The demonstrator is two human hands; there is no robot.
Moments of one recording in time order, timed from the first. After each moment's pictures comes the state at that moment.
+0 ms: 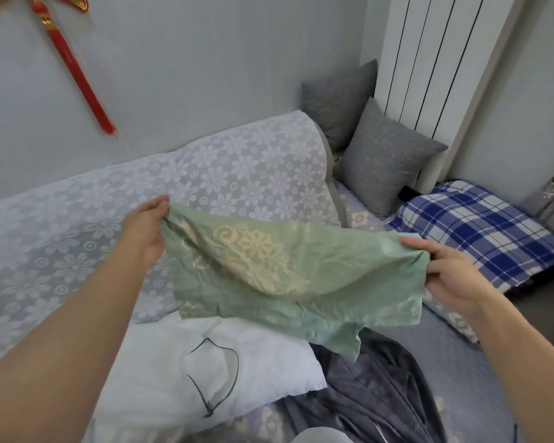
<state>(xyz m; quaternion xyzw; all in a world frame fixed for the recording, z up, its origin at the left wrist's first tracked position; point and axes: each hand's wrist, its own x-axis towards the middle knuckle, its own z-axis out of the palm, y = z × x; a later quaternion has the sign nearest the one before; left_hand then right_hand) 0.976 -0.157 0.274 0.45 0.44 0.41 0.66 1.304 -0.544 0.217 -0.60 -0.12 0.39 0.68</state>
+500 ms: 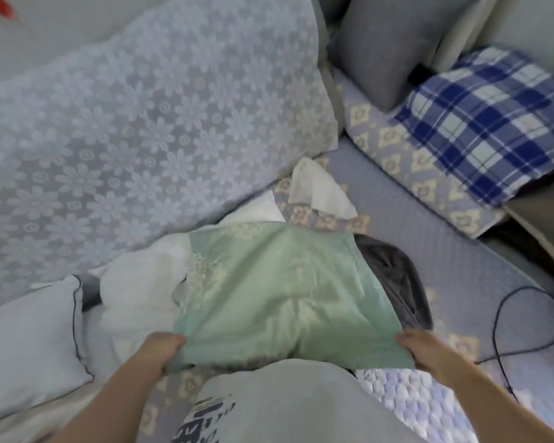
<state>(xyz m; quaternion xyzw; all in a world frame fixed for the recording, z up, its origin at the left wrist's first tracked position) 0.831 -0.307 0.013 0.47 0.75 -0.09 0.45 1.190 -0.677 -0.063 -0.76 0.10 0.54 0.36</state>
